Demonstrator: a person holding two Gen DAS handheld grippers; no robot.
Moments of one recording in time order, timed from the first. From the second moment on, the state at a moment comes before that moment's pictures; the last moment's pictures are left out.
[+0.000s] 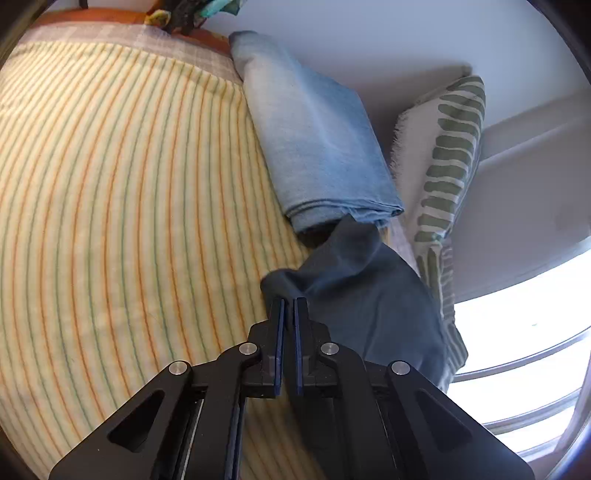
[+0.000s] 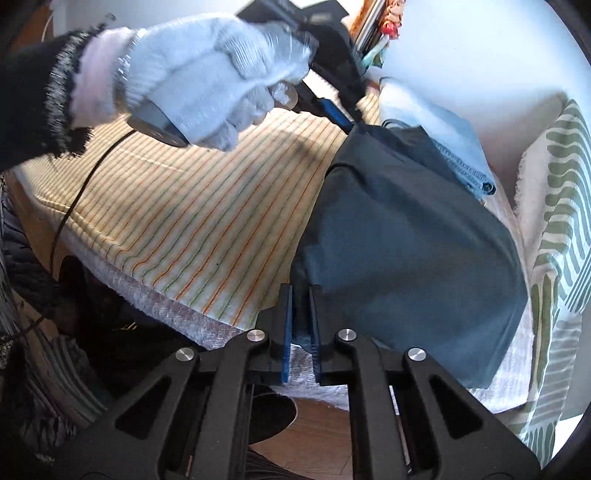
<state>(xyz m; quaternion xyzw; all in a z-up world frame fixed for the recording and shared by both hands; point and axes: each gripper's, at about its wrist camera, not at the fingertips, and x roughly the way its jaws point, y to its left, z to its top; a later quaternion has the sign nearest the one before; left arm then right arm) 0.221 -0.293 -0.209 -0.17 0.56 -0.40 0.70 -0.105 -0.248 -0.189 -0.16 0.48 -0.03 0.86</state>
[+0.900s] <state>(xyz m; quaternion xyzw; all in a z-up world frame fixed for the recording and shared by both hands) 0.227 -0.306 -0.220 -0.21 0.55 -0.40 0.71 -0.108 -0.249 -0.176 -0.17 0.47 -0.02 0.86</state>
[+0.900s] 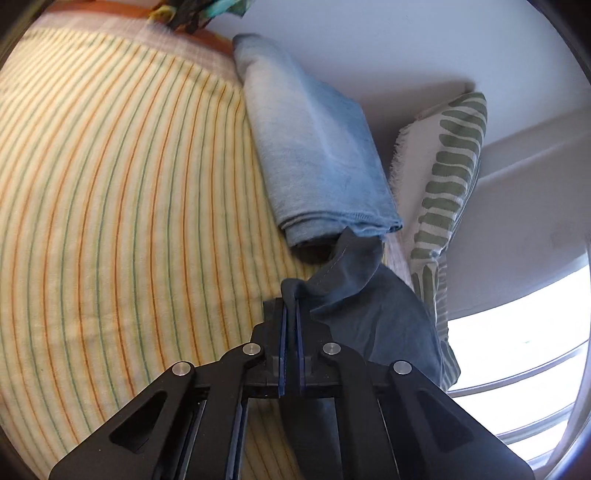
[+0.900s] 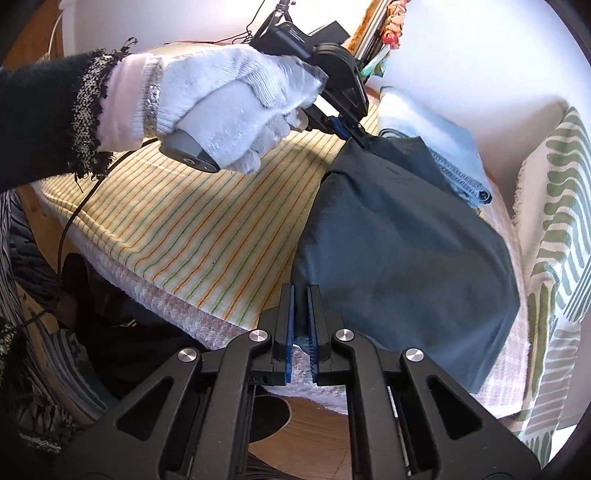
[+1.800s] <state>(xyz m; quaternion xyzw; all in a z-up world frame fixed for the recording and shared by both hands) 0.162 -0.276 -0.190 -0.18 0.56 -0.42 0.69 -0.119 -0.429 -0.092 0.11 0.42 -0.06 0.90</state>
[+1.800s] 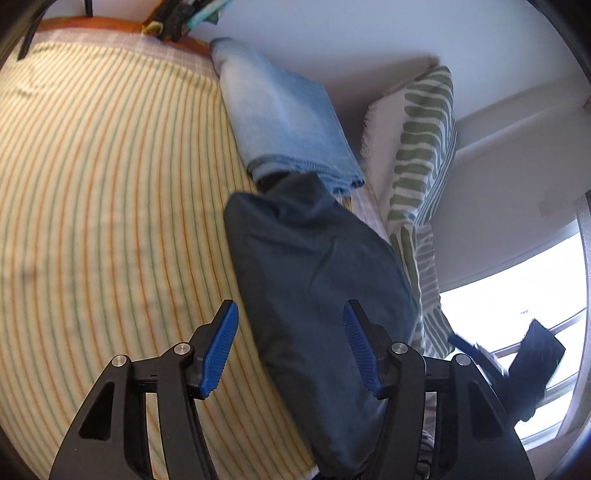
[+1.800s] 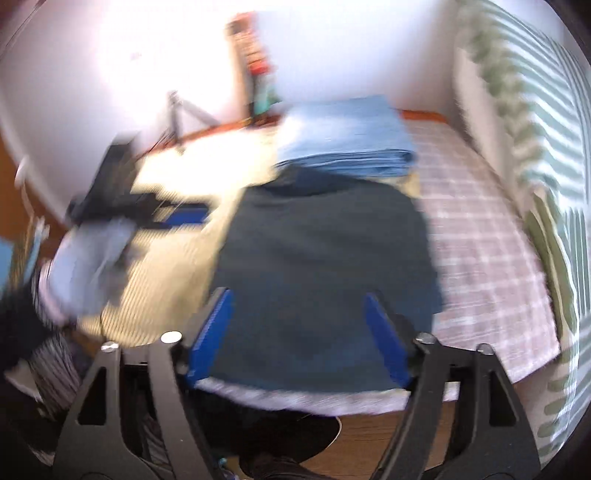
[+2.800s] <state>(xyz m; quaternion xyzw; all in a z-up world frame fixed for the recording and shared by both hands) 0.145 -0.327 -0.211 -0.14 0.59 -0.42 0.68 -0.048 -0.578 -0.206 0.34 0.47 0.07 0.81</state>
